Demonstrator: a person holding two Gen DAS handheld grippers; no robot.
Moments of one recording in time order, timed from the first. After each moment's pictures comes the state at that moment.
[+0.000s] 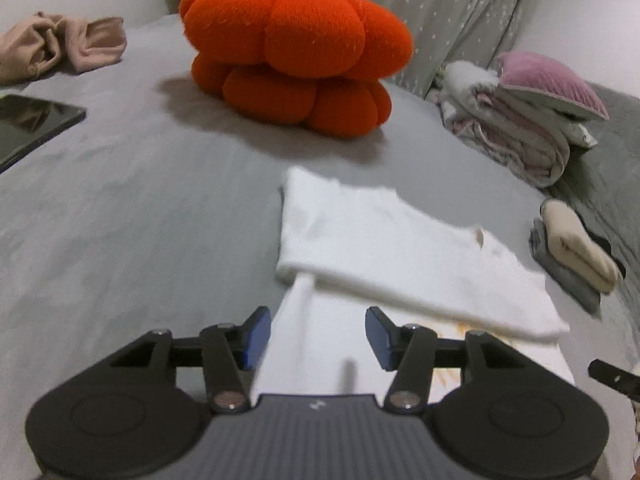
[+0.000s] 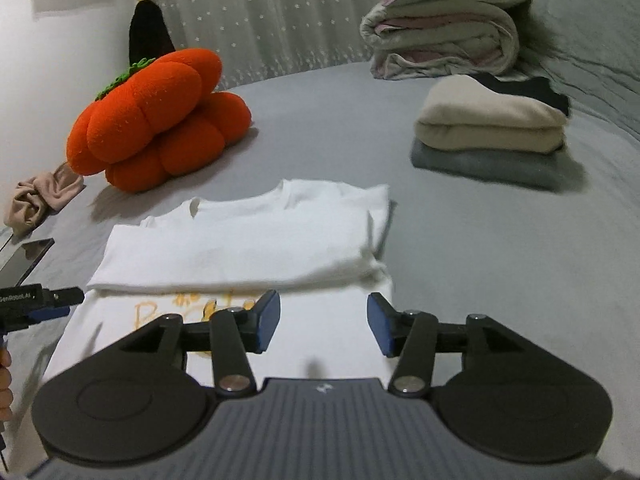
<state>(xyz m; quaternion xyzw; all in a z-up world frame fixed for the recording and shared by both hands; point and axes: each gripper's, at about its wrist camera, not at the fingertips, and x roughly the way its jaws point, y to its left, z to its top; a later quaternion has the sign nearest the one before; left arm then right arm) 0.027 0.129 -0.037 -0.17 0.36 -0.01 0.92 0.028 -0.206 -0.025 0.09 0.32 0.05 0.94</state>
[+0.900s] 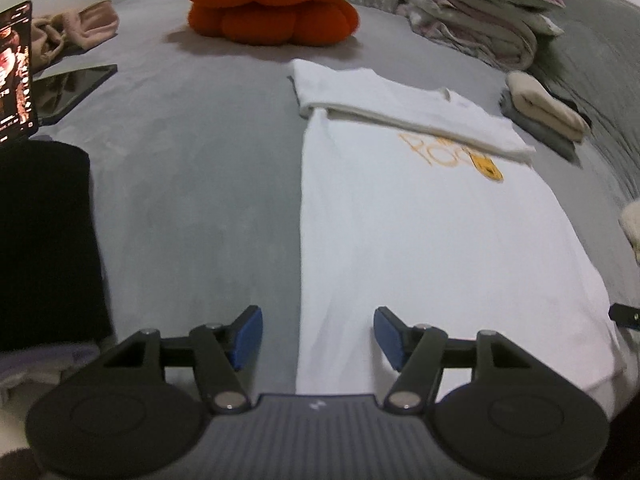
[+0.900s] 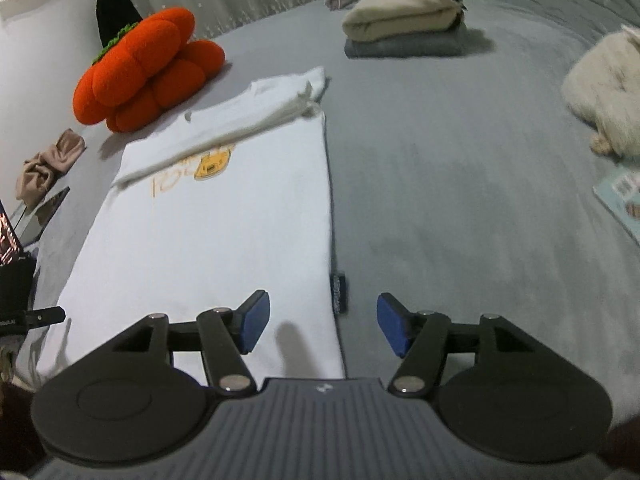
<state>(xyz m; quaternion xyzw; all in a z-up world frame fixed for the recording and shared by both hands) -0.108 0.137 -0.042 -0.06 0.45 -0.06 0.89 -0.120 -0.232 -0.049 0.15 0.41 0.03 0.90</state>
